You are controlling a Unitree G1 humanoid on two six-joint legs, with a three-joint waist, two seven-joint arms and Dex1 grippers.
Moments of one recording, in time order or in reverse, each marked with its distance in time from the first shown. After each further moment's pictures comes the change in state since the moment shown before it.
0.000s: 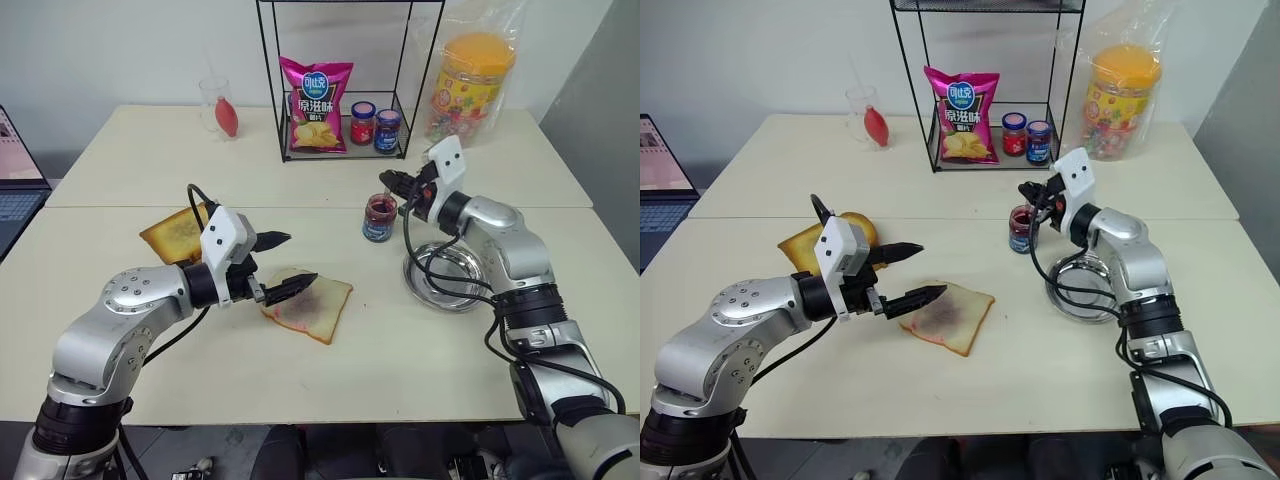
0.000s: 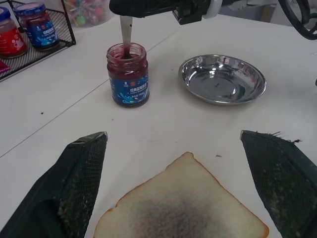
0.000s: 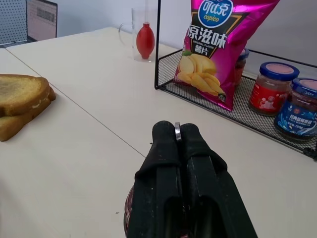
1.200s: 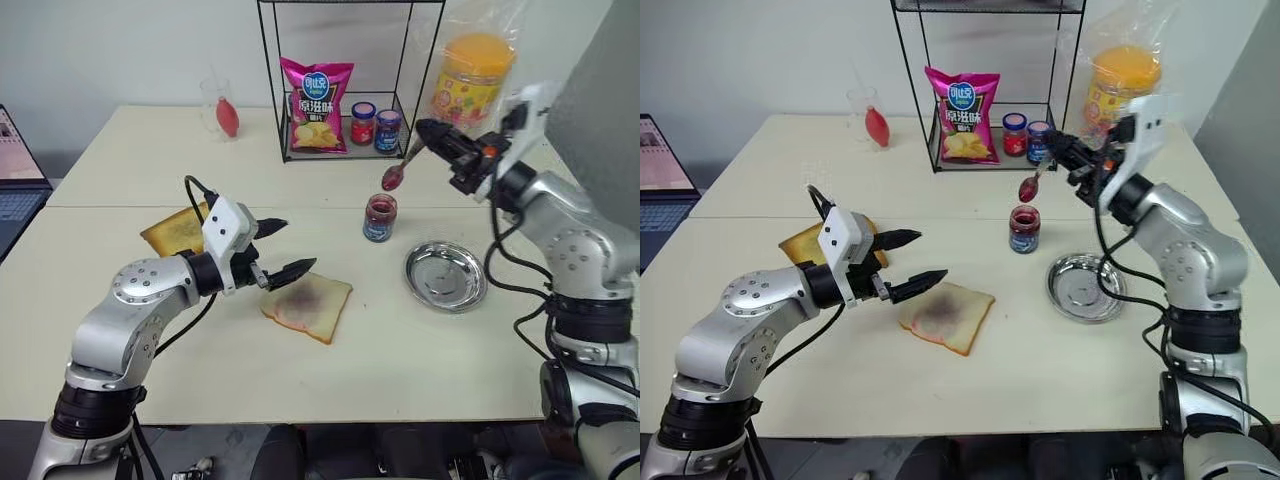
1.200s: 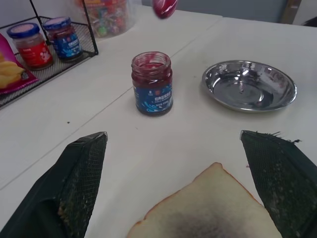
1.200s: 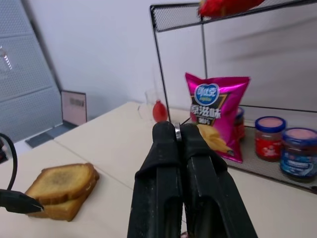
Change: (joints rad) left arm -0.044 -0.045 -0.017 0.069 0.072 -0.053 0.006; right arm 0.038 -0.110 -0.148 -0.356 0.419 0.277 -0.146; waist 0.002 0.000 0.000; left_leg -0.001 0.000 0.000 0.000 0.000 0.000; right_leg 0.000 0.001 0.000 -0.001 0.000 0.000
